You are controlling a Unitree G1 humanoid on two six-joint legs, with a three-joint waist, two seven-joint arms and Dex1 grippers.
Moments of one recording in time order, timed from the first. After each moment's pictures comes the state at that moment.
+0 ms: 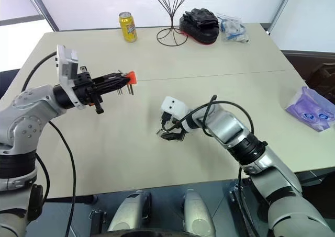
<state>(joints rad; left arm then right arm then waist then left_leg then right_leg) -0.53 0.67 0.18 -0.28 -0.74 0.71 -0.83 -0.77 -0.54 0.57 -0.08 0.16 0.90 0.80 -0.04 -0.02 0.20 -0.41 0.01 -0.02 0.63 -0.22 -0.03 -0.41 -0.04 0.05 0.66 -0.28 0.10</state>
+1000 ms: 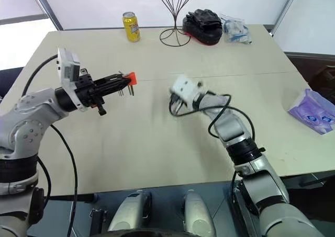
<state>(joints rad) -0.51 0.61 0.17 -0.31 -0.75 0.69 -0.76 -0.74 -0.38 0.16 0.11 0.01 0.26 0.44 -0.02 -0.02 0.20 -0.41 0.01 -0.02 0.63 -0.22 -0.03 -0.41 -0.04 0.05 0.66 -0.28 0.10</state>
